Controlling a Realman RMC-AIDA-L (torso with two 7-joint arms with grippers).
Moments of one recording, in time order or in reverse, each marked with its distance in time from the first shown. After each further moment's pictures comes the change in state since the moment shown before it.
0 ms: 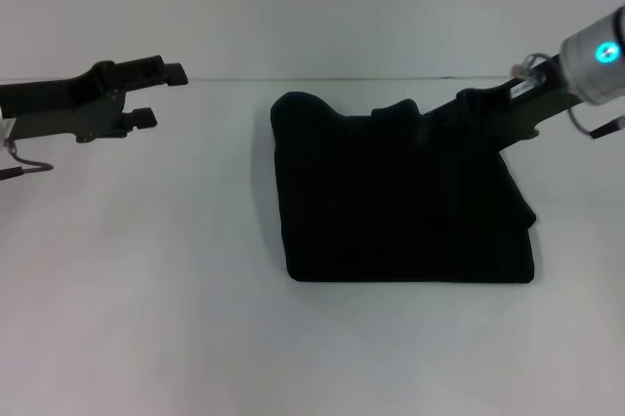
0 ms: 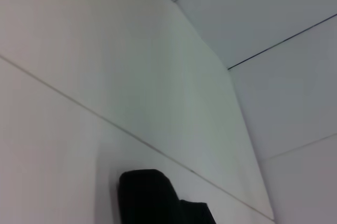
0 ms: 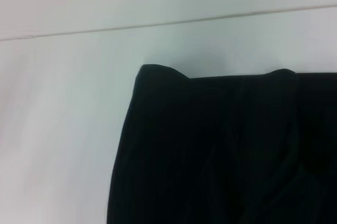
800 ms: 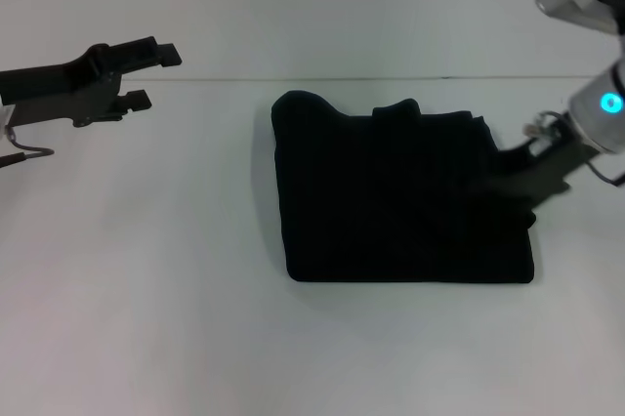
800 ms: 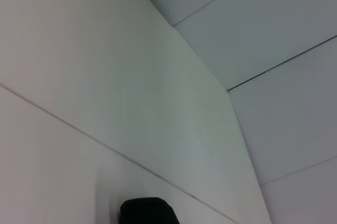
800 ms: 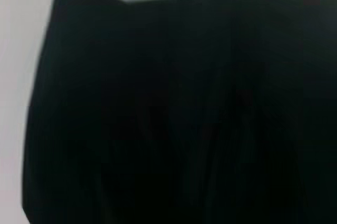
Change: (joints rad) left arm -0.005 0.000 0.002 -0.014 -0.036 -0.061 0.014; right arm -0.008 -0.007 -0.093 0.061 -0.096 -0.028 0.074
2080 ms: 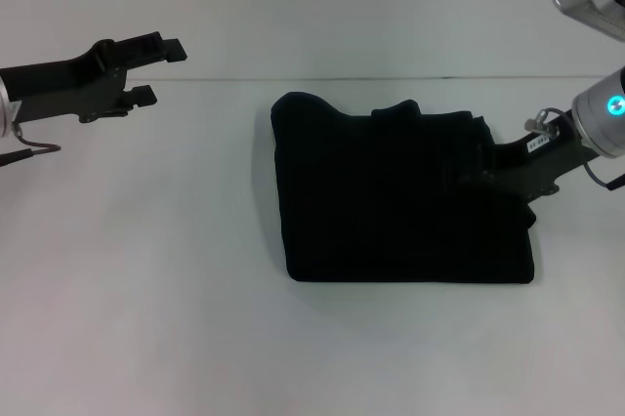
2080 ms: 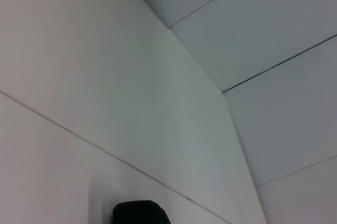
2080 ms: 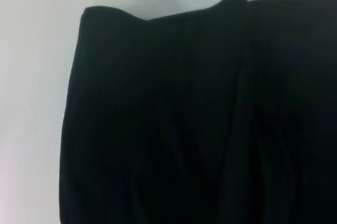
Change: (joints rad) left arm -0.010 -0.001 -0.003 -0.017 -0.009 -0.010 0.012; right arm -0.035 0.011 0.089 -0.006 0.048 0.011 -0.038
